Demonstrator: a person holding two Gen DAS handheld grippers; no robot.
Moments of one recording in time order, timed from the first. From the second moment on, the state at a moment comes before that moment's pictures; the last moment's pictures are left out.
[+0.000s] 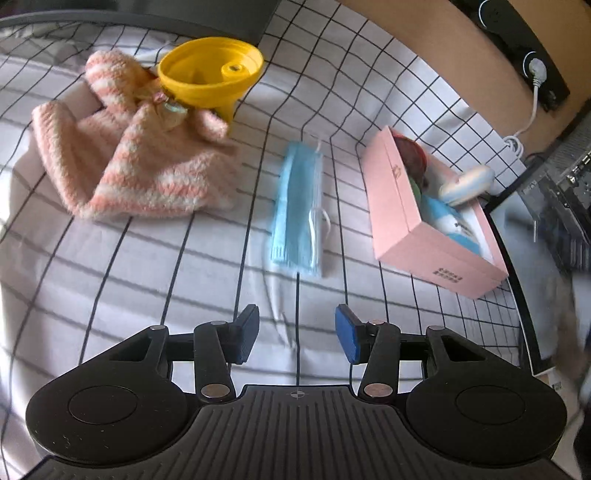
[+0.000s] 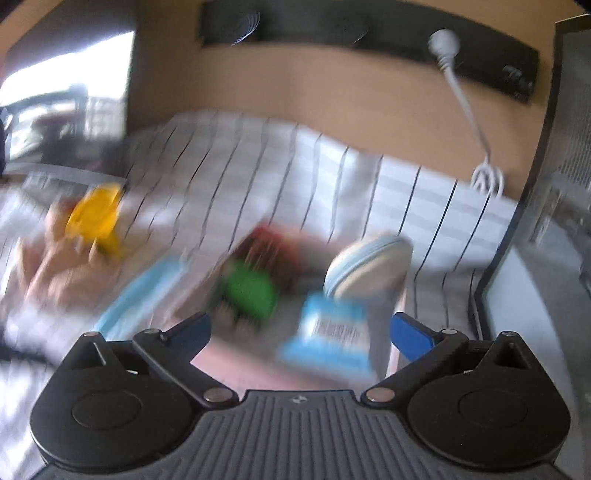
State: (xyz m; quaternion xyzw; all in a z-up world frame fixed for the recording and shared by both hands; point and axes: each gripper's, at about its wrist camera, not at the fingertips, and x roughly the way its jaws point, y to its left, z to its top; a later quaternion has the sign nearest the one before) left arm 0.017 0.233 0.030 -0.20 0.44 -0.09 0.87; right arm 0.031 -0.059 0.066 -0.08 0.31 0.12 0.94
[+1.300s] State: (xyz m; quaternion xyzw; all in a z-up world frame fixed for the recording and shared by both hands) left arm 0.062 0.187 0.010 -0.03 0.42 -0.08 0.90; right arm -0.034 -0.011 0.048 -0.17 0.32 0.16 0.92
